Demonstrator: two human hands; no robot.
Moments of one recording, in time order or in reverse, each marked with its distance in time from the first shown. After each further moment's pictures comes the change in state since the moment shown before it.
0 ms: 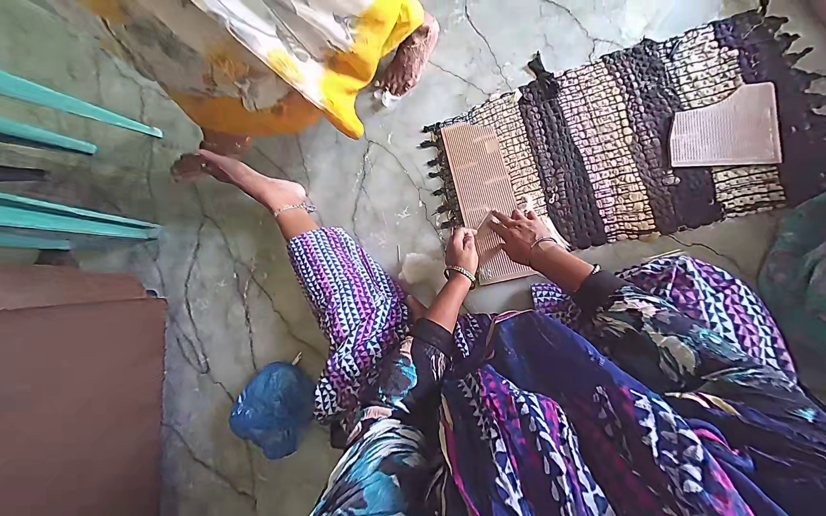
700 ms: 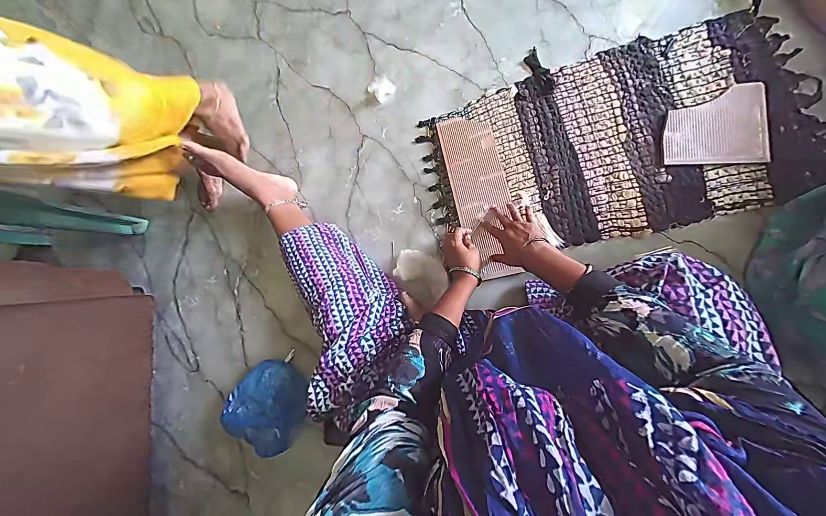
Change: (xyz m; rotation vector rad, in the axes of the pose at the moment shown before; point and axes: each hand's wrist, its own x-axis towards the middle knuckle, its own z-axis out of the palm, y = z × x) left_hand -0.006 0.000 0.024 0.181 0.128 -0.066; right_hand -0.007 -0.009 -0.001 0.007 -0.131 0.088
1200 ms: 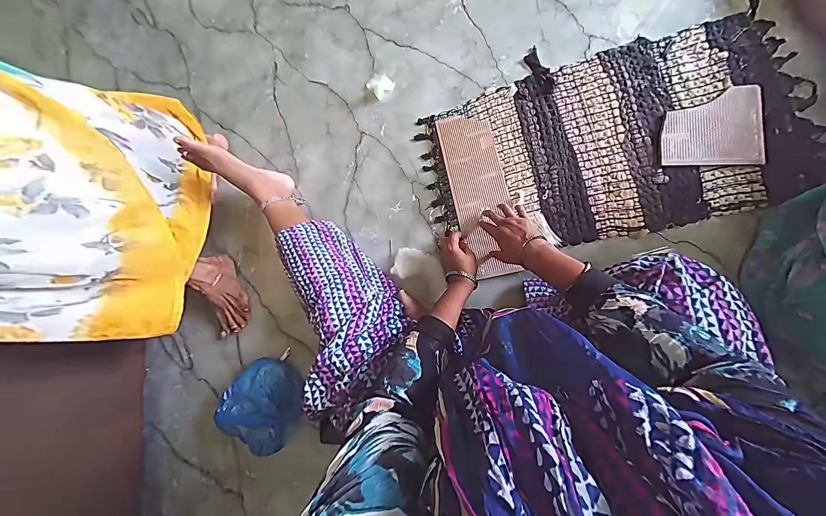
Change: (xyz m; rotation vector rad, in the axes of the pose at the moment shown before) left_hand -0.006 -0.009 0.000 0.012 -0.022 -0.019; right_hand 0.004 0.001 -0.004 -0.005 0.077 -0.105
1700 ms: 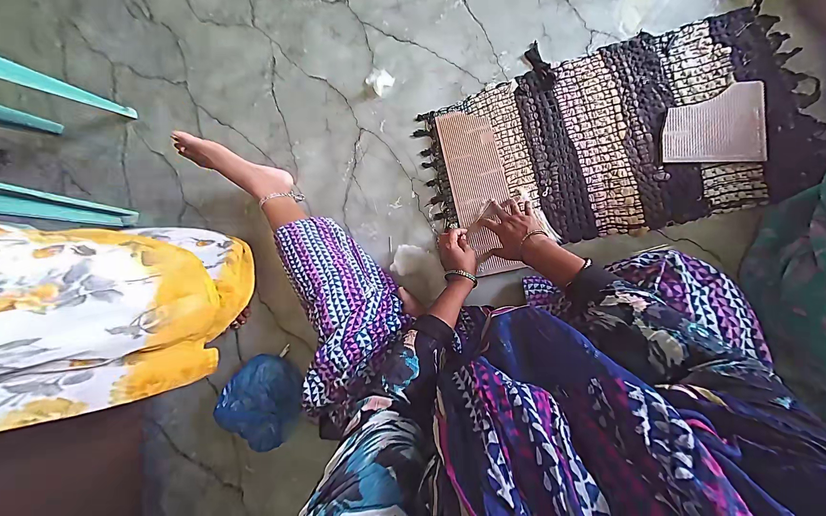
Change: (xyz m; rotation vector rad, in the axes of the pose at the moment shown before) left_hand -0.003 -0.006 0.005 -0.099 0.115 0.078; right_hand -0.001 0.002 -0.001 -0.003 -0.057 0.088
